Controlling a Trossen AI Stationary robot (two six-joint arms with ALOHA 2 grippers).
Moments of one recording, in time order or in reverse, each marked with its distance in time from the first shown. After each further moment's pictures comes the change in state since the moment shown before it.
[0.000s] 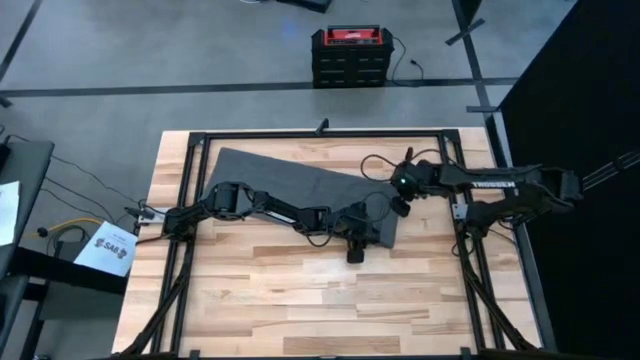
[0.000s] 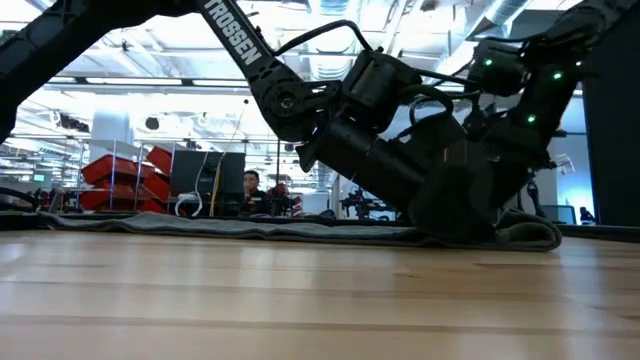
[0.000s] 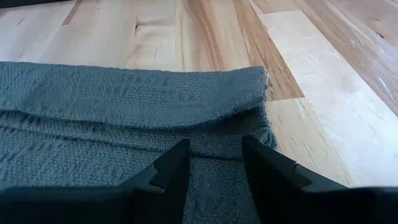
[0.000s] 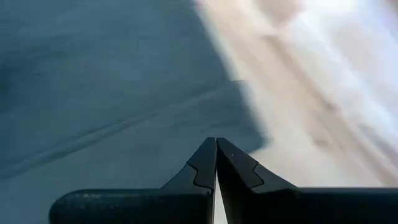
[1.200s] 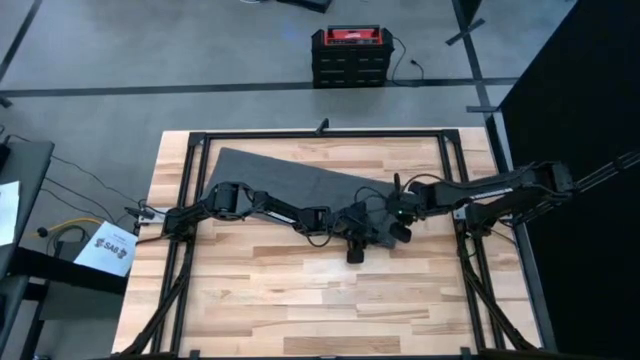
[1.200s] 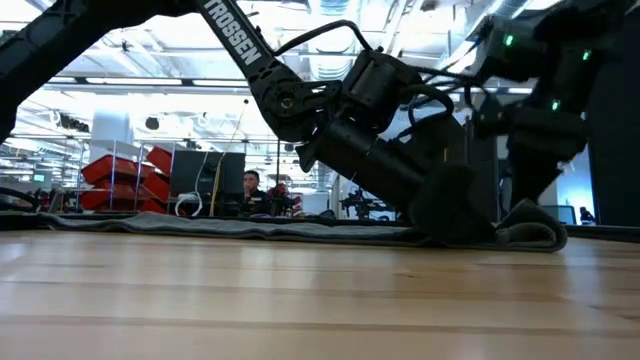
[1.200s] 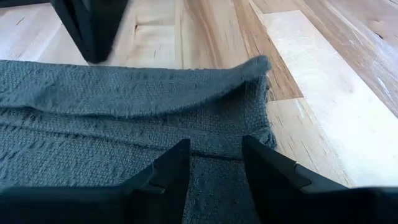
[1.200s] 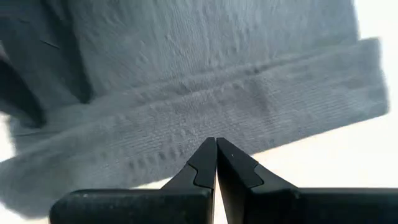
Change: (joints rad) left arm -0.001 0.000 0.000 0.007 0.001 -0.006; right arm 0.293 0.051 0.049 -0.116 -0.005 0.169
